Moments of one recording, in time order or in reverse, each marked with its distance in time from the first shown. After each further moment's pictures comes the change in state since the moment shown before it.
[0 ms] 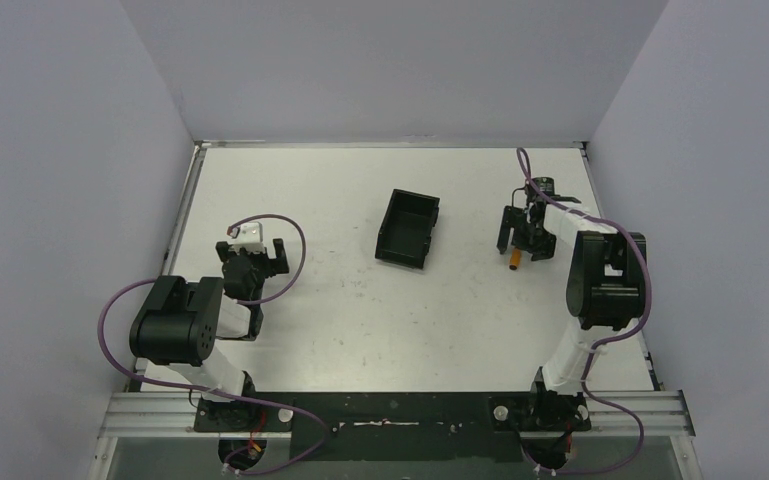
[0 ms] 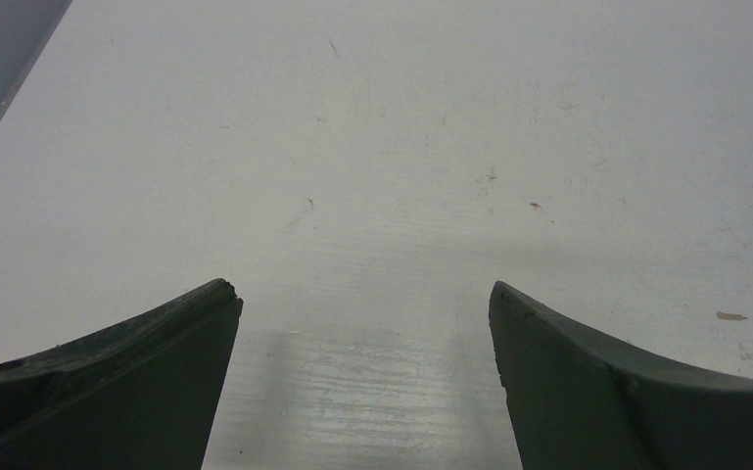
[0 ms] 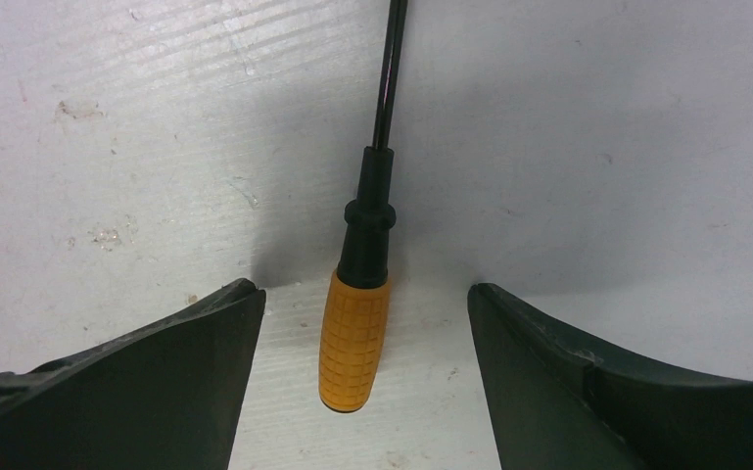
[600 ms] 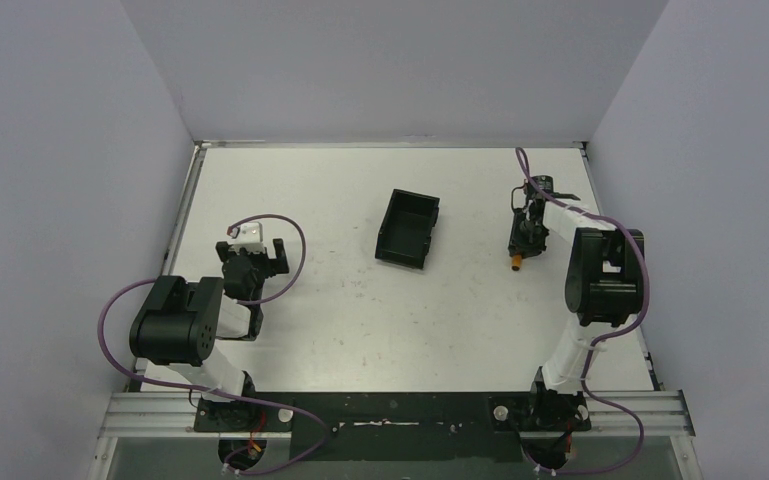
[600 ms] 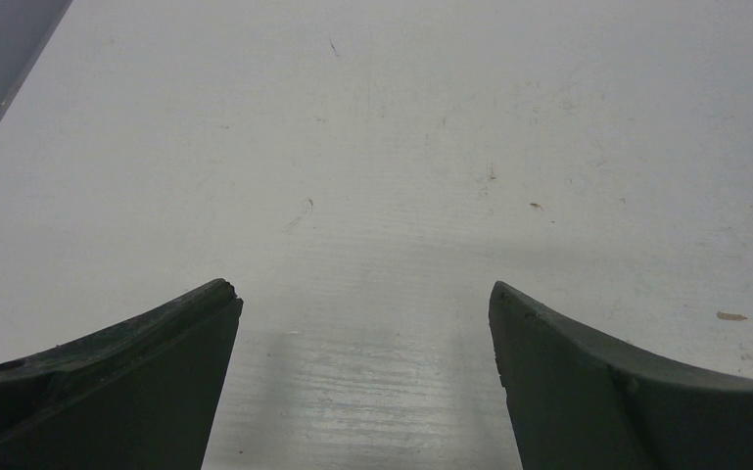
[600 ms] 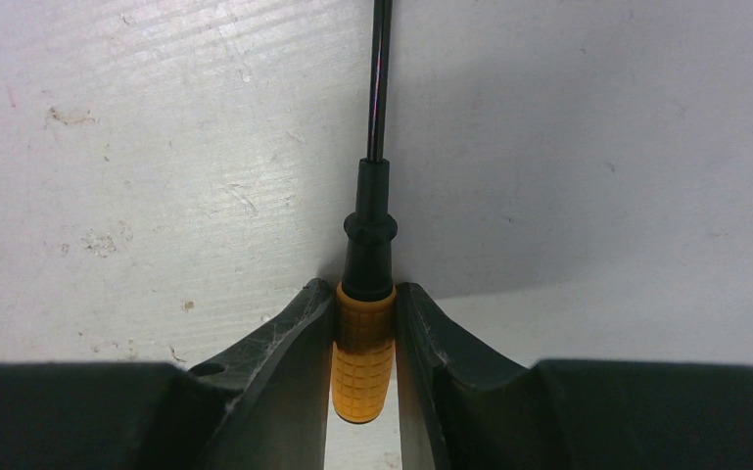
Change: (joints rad) left arm 0.000 0.000 0.000 0.000 0.000 0.000; right arm -0.005 0.030 0.035 -0.031 0.002 -0.009
